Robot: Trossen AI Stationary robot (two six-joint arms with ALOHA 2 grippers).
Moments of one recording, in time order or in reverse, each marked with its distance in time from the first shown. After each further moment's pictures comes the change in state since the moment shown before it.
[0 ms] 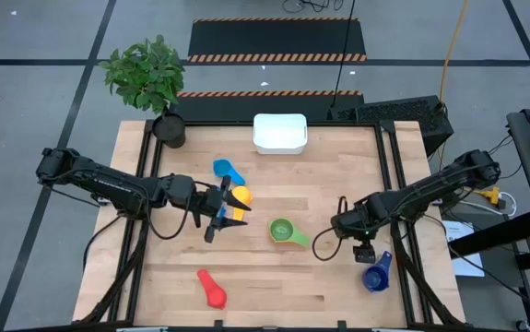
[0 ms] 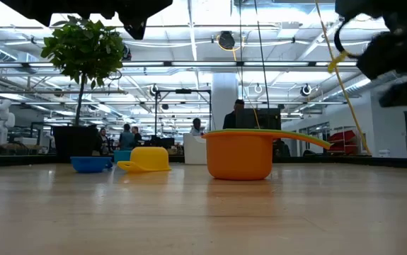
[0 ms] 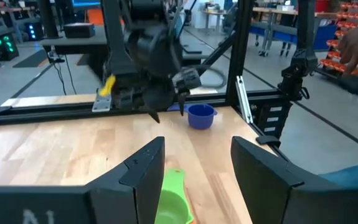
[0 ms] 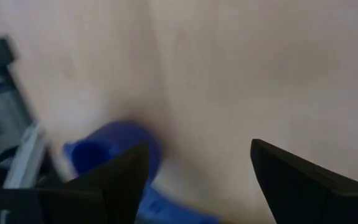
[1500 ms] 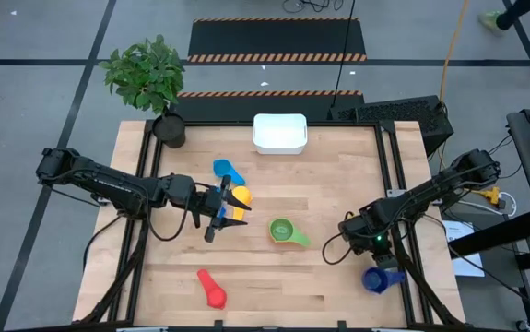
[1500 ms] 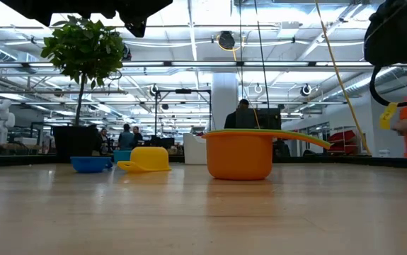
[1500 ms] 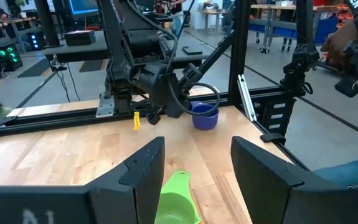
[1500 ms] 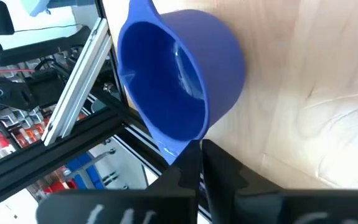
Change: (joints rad) left arm 0.001 0.000 0.000 0.001 0.000 0.050; right arm 0.049 0.000 -0.250 0.225 -0.467 -0.128
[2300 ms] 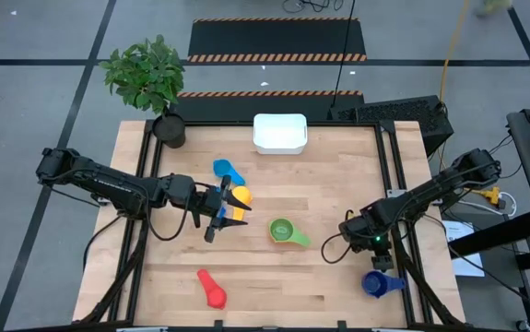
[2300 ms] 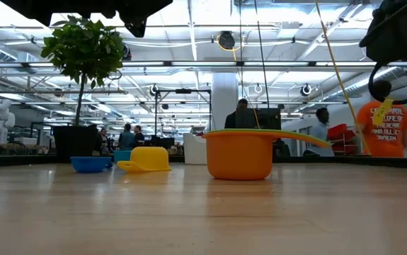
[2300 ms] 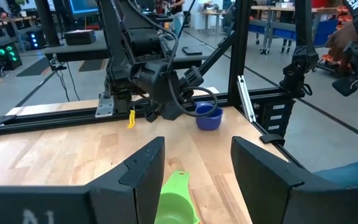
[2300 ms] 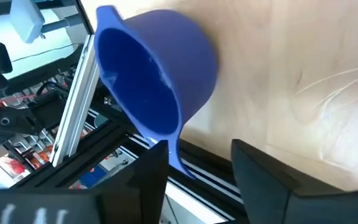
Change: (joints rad) left arm 0.000 0.000 0.000 0.001 0.000 -0.012; right arm 0.021 -0.019 0.000 -0.001 0.022 0.173
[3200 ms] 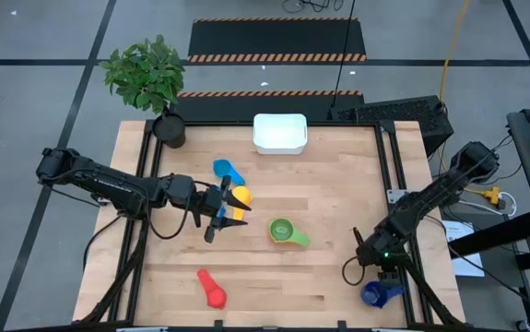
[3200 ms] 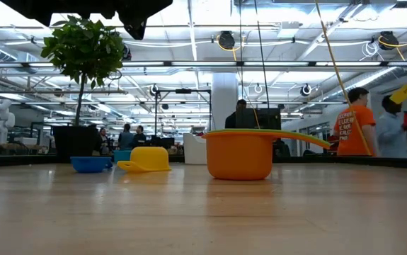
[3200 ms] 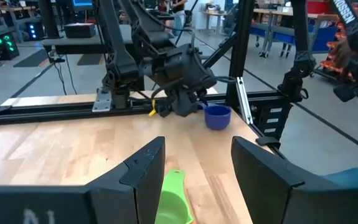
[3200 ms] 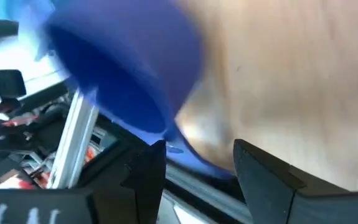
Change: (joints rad) left arm 0.000 0.000 0.000 0.000 0.000 -0.049; right arm 0.314 -0.058 -0.140 0.494 0.115 0.553
